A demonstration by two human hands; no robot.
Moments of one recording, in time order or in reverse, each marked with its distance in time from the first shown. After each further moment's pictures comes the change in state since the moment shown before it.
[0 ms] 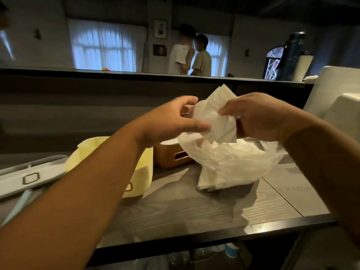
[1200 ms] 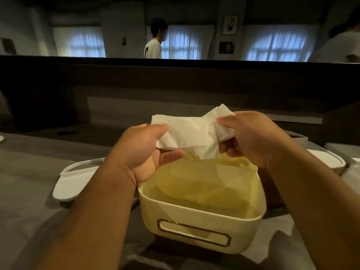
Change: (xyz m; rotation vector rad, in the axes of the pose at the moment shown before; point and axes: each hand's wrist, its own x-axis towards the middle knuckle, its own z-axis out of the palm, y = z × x) left_hand -0.075 -0.134 -0.137 -0.748 0.780 -0.390; right_hand 0.138 0.001 0.230 0.003 -0.146 -0.035
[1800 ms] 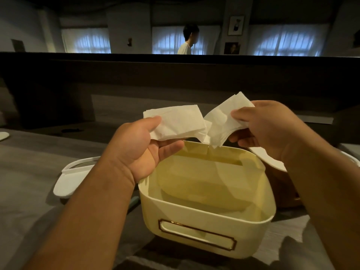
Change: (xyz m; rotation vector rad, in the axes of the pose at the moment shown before) left_hand 0.004 -0.001 -0.005 -0.160 0.040 0.050; right_hand 0.015 0.002 -0.007 -0.018 0.115 -0.106
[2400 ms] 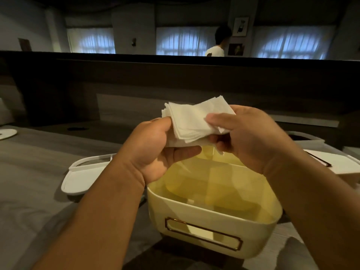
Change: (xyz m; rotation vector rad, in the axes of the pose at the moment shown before) left_hand -0.004 -0.003 0.002 0.101 -0.175 0.035; right_hand -0.025 -0.006 0.034 0.284 -0.238 -0.021
